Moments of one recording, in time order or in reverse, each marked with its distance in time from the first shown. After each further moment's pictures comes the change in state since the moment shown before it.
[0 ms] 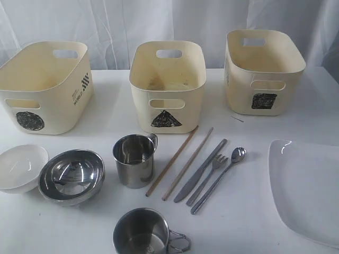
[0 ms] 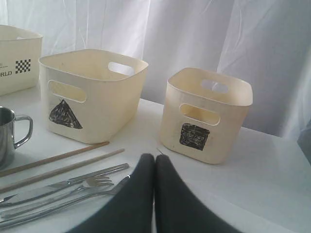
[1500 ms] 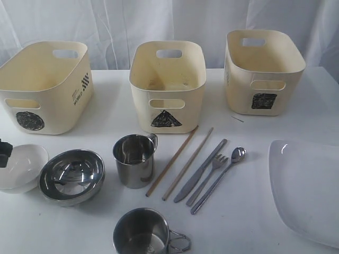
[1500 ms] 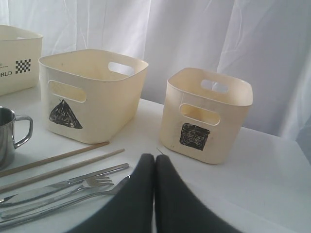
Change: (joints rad) left arm 0.000 1.430 -0.750 -0.035 0.233 0.096; right arm 0.000 0.000 0.000 0.000 0.000 0.000
